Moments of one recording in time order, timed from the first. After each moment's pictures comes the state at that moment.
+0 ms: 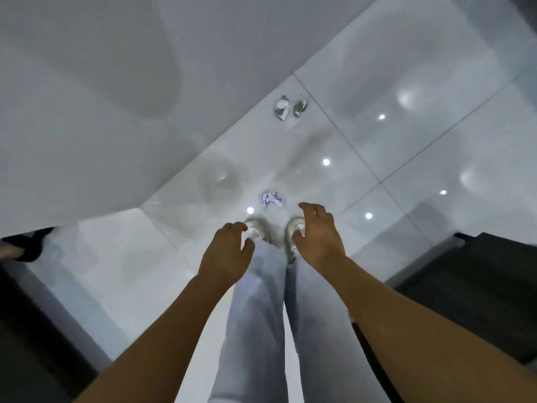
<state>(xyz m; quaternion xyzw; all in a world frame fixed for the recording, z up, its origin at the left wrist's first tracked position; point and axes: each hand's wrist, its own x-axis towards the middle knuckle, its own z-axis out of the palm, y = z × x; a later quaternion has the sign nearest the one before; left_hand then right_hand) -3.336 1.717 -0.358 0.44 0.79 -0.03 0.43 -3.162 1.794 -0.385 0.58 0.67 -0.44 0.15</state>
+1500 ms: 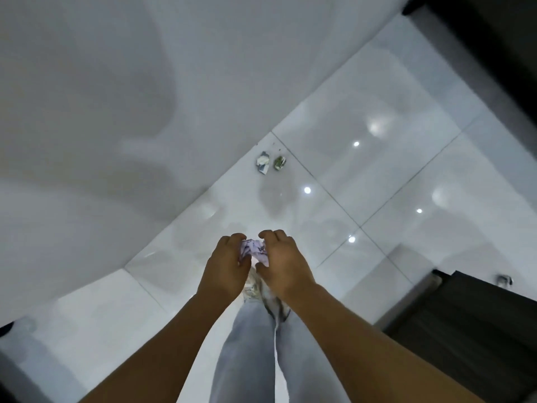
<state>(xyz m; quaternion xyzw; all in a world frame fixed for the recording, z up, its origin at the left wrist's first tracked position) -3.359 1.846 -0.351 0.44 0.77 0.07 0.46 -3.229 1.887 -0.348 0.53 0.70 -0.46 0.11</state>
